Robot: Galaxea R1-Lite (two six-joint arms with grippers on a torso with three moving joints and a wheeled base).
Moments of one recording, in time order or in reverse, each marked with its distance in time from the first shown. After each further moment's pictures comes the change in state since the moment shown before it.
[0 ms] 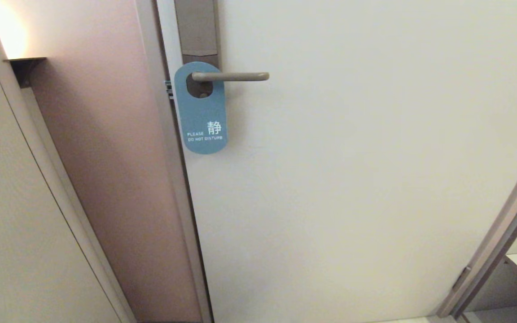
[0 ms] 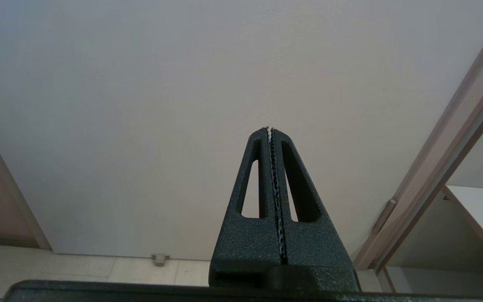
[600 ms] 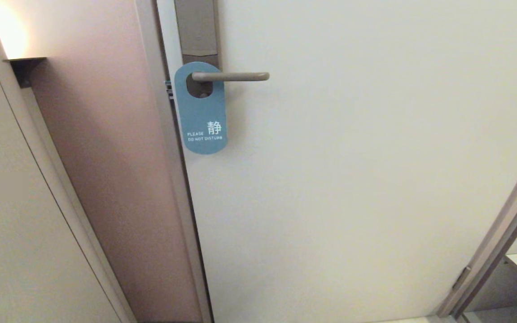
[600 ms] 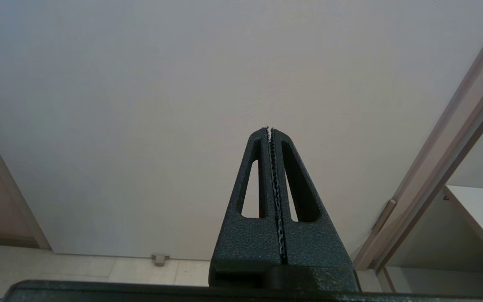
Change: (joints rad) left arm 0.000 0.000 -0.008 0.000 -0.011 0.034; right arm 0.000 0.000 0.000 0.000 0.000 0.000
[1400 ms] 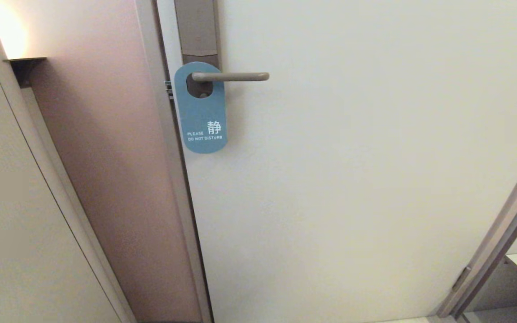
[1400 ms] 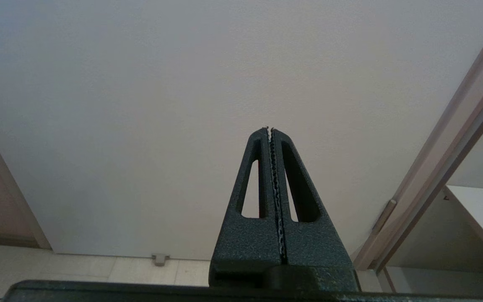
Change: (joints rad) left arm 0.000 0.004 -0.243 0.099 -0.012 -0.003; right arm 0.000 0.000 0.000 0.000 0.000 0.000
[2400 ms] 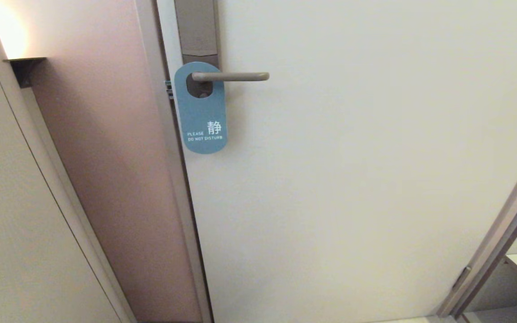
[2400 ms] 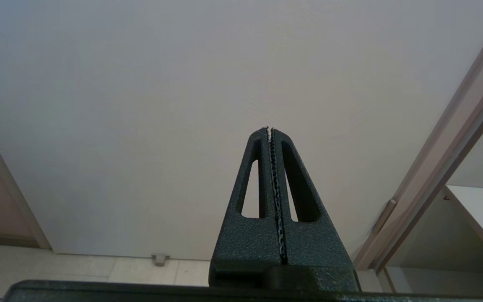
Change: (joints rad) left arm 0.000 -0.001 0.132 -0.128 -0.014 -0.030; right arm 0.000 0.000 0.000 0.000 0.000 0.000
